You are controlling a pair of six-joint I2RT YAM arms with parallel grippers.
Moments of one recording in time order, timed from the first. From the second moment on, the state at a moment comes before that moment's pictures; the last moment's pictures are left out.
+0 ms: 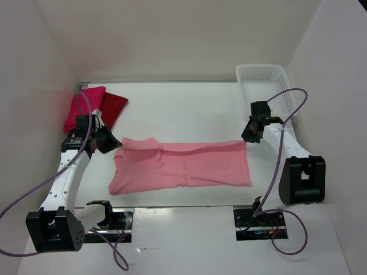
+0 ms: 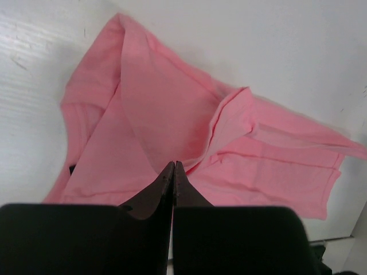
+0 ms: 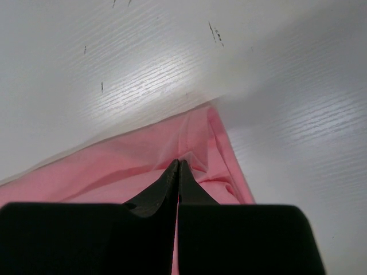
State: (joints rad) left arm 0.08 1.07 0.90 -0.67 0.23 -0.53; right arm 0.05 1.45 1.01 -0.60 0.12 0.55
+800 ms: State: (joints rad) left arm -0.01 1.04 0.98 -1.08 0.14 -0.49; right arm 0.03 1.51 1.02 -0.72 0.08 0.55
